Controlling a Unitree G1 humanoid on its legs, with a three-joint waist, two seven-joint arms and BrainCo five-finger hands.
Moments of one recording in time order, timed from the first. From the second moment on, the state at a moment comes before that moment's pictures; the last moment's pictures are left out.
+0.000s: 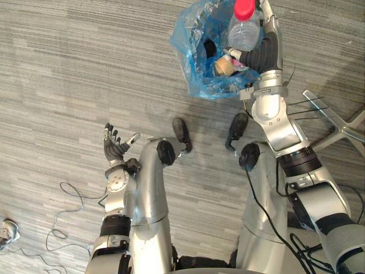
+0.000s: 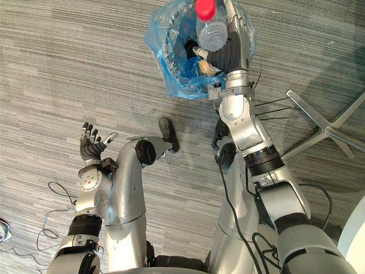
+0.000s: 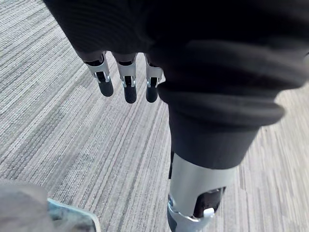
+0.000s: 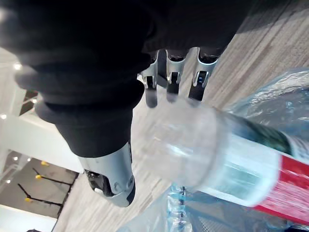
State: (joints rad) left arm -0.29 0.10 0.18 0.39 -0.26 -0.17 0.31; right arm -0.87 -0.40 0.28 0.24 -0.25 -0.04 -0.47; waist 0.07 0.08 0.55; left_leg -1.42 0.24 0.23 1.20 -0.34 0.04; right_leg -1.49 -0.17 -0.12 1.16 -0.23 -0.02
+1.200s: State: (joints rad) left arm -0.30 0.11 0.19 0.48 -0.32 -0.18 0.31; right arm -0.99 -0.24 0.43 0.68 -0.40 0.01 -0.37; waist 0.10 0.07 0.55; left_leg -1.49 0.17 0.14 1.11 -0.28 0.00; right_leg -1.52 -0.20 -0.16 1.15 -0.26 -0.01
